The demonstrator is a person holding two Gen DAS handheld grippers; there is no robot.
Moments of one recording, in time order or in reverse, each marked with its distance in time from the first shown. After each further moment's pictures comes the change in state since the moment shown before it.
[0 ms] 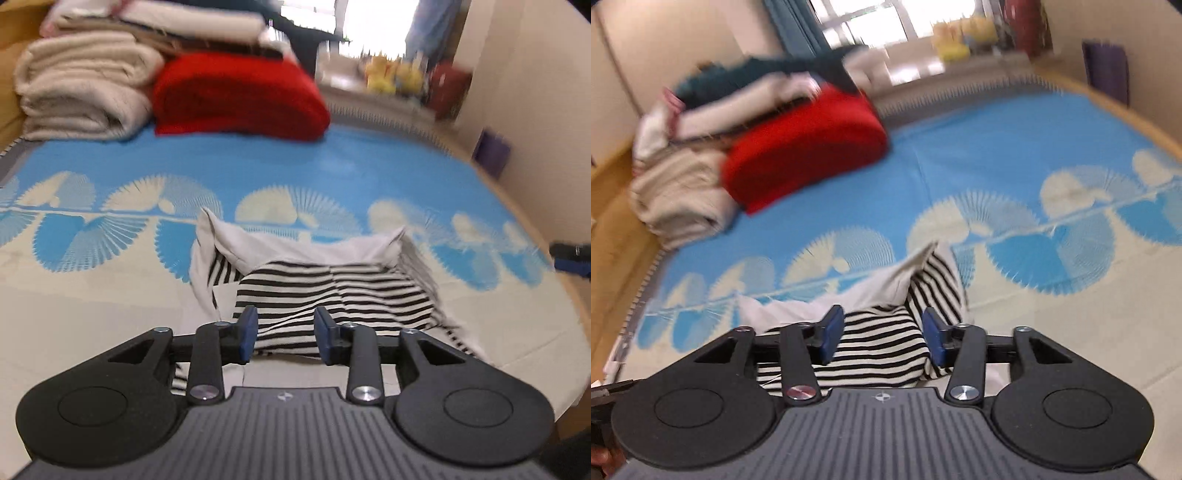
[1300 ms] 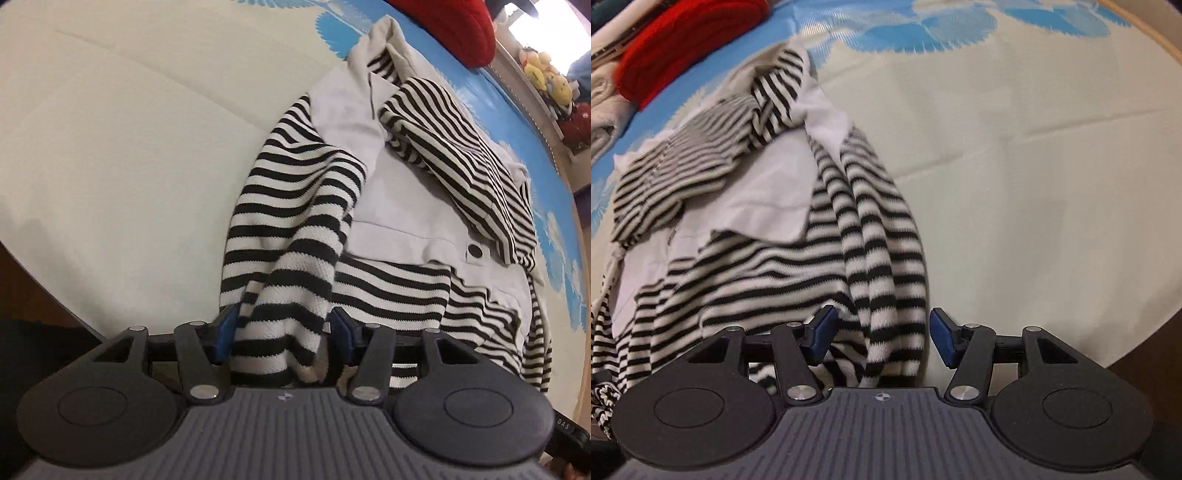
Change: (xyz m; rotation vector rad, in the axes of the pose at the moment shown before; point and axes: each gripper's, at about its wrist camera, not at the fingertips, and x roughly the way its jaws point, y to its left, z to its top) left arm 0.054 0.064 -0.181 -0.521 0.385 0.148; right arm 0.057 -0.099 -0.198 0.170 0.424 -0.267
